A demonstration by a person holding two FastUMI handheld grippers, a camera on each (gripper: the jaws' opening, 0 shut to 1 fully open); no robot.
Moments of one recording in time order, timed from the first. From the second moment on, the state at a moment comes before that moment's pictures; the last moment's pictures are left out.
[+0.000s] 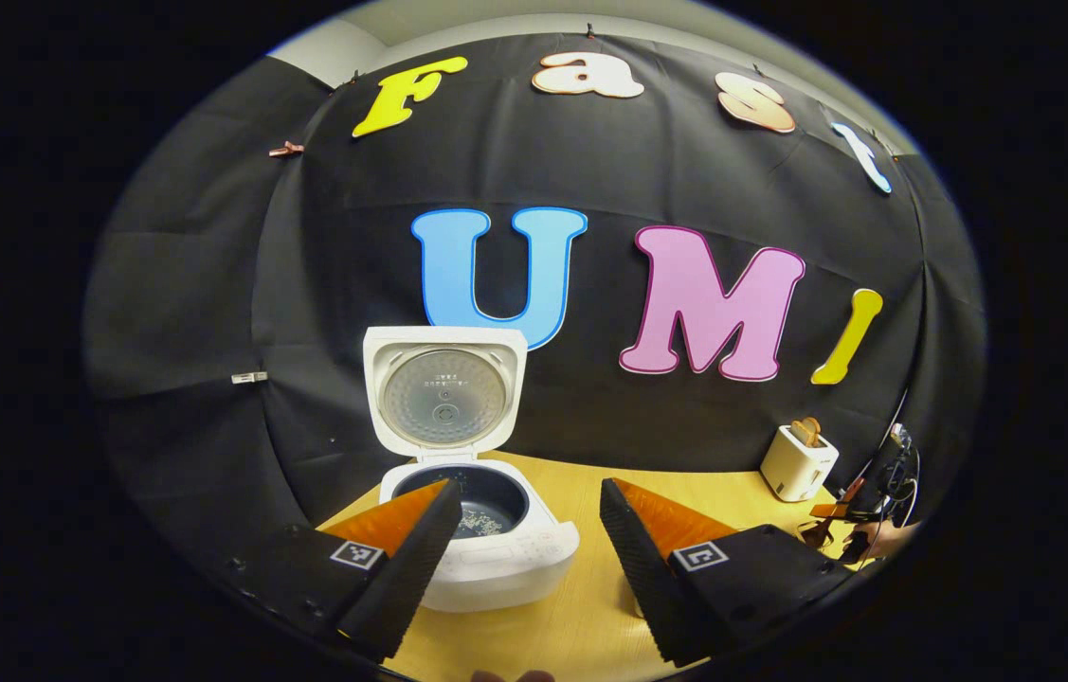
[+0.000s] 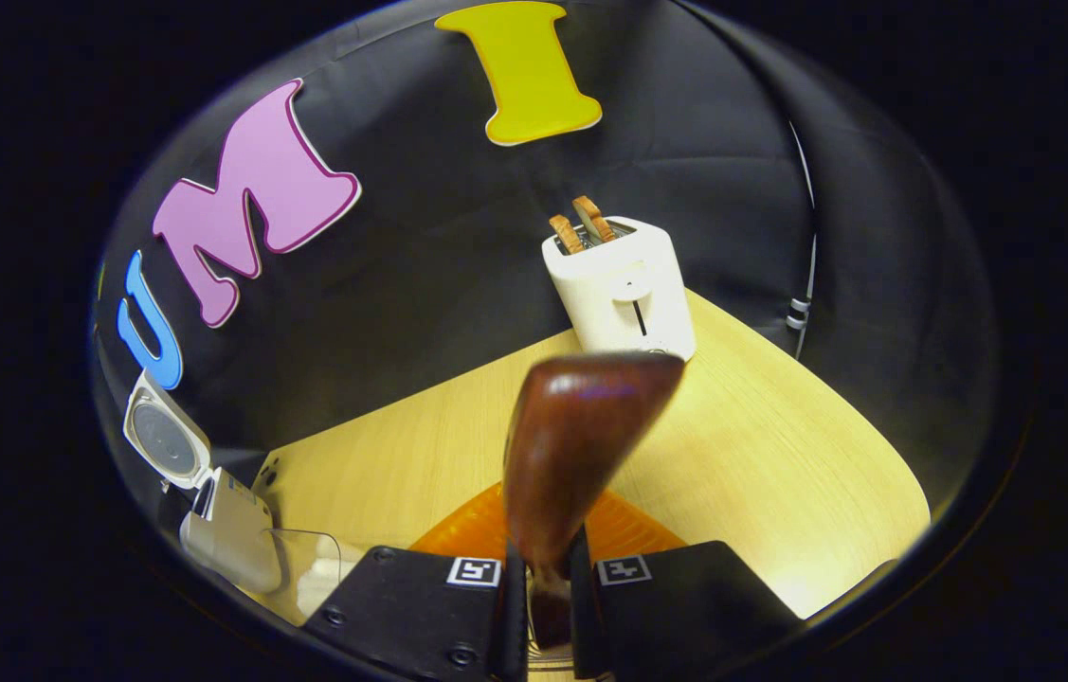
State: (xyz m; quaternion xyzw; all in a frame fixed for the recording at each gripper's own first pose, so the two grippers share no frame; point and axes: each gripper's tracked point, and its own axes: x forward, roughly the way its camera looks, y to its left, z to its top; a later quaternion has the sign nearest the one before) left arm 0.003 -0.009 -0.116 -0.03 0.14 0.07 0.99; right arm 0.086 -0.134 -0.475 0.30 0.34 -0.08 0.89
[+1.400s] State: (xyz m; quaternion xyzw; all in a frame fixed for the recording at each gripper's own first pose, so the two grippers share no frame) left arm 0.051 0.026 -0.074 -0.03 0.06 0.01 1.00; right arm 0.001 -0.090 -0.215 0.25 0.17 -0.01 0.95
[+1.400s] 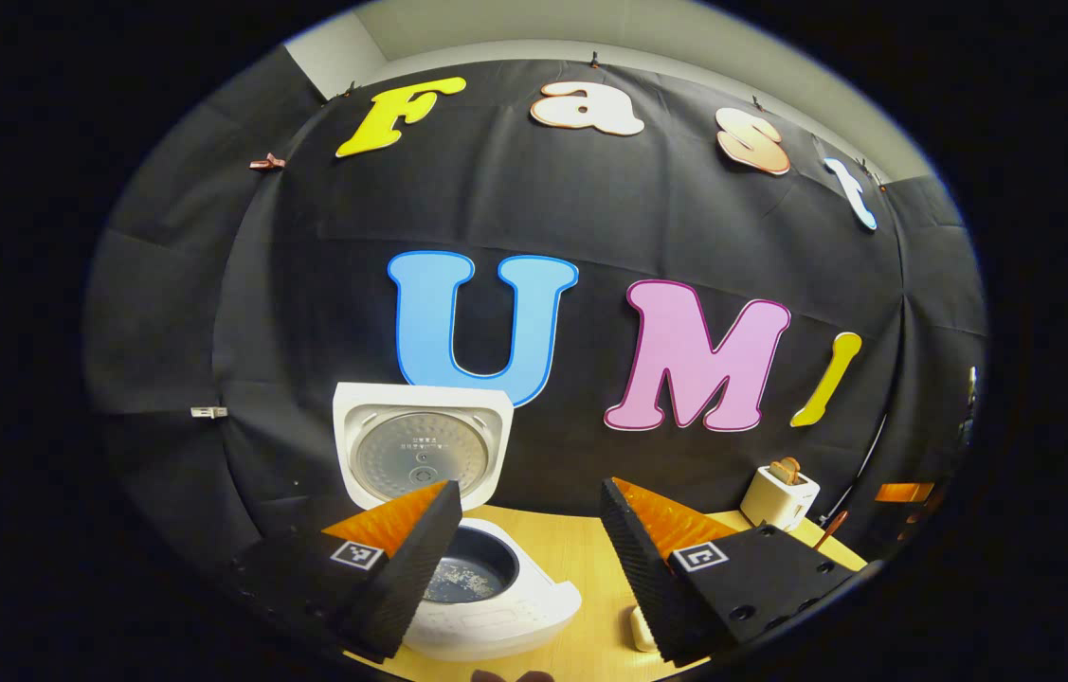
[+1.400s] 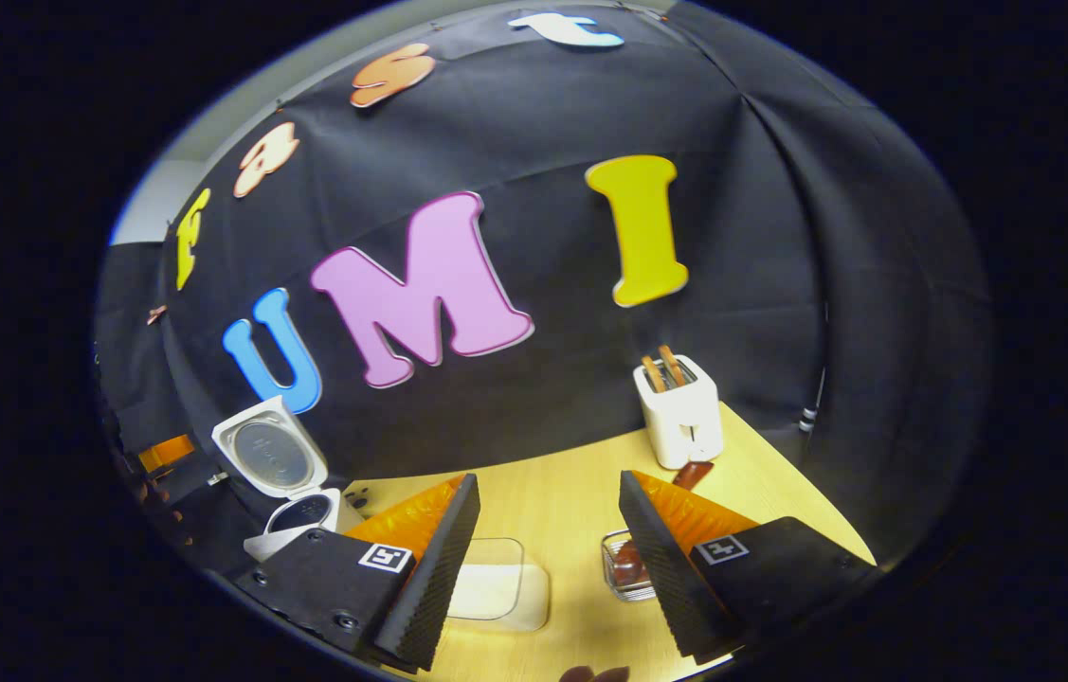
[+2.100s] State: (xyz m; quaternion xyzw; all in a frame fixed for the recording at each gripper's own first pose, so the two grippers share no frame) left arm 0.246 0.142 -0.019 -0.01 0.01 0.09 1.00; right arm -0.030 -0.028 -0.108 0.16 0.10 0.05 0.98
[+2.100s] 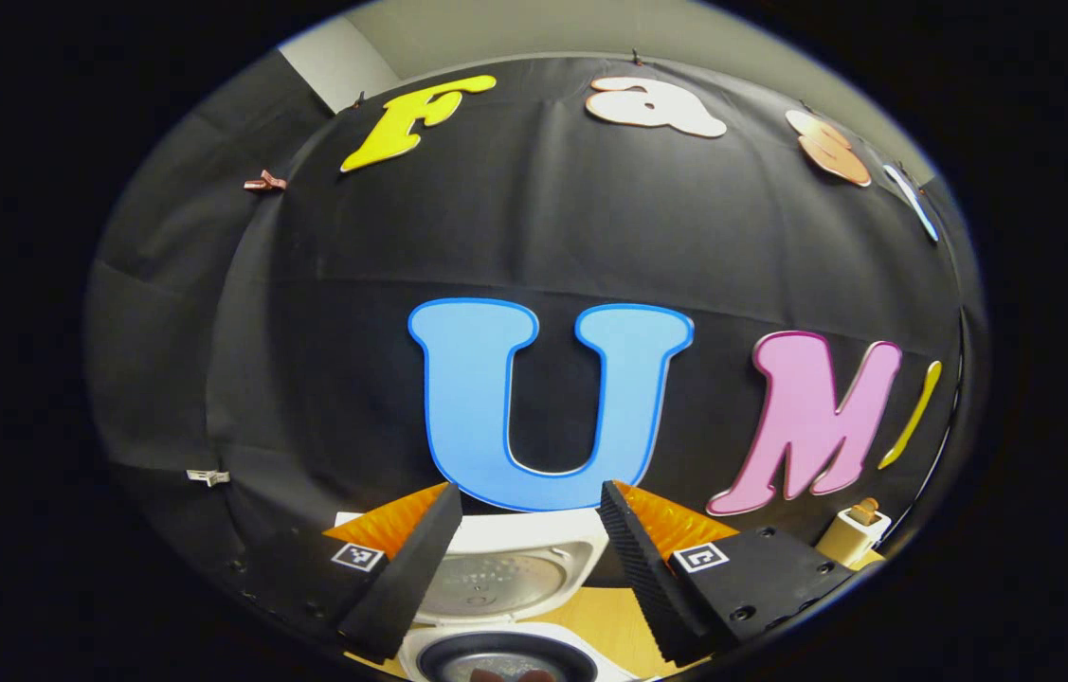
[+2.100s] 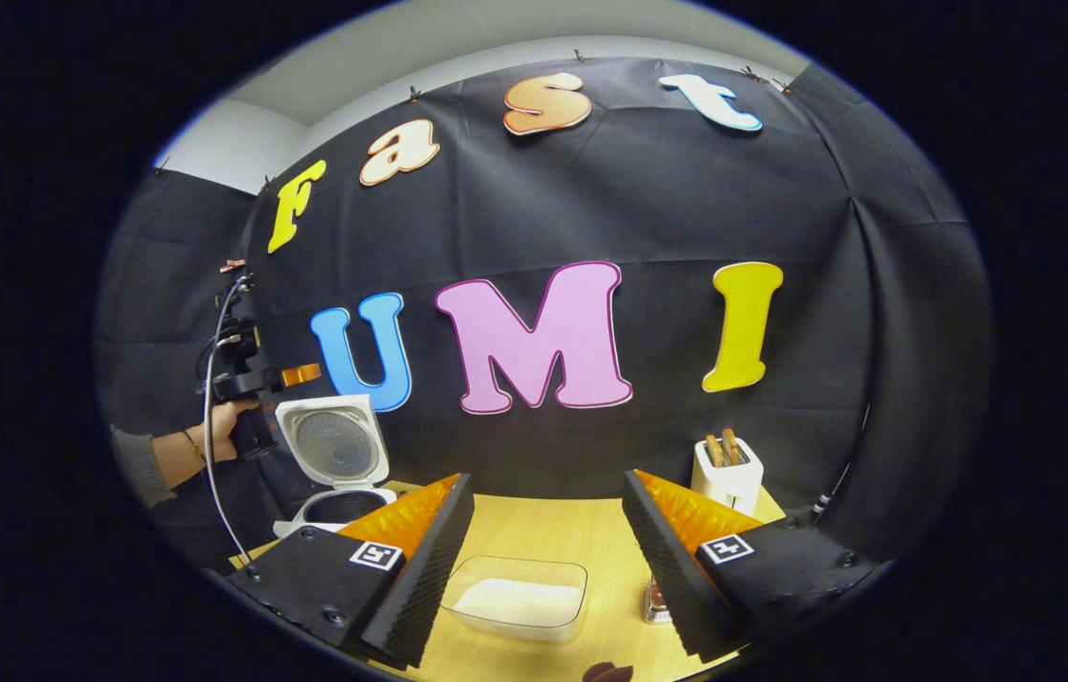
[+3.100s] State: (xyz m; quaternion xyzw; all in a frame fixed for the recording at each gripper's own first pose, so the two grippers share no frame) left arm 0.221 0.144 -0.110 0.02 0.12 0.14 0.98; right arm -0.009 -0.043 -0.100 0.21 0.09 0.04 0.97
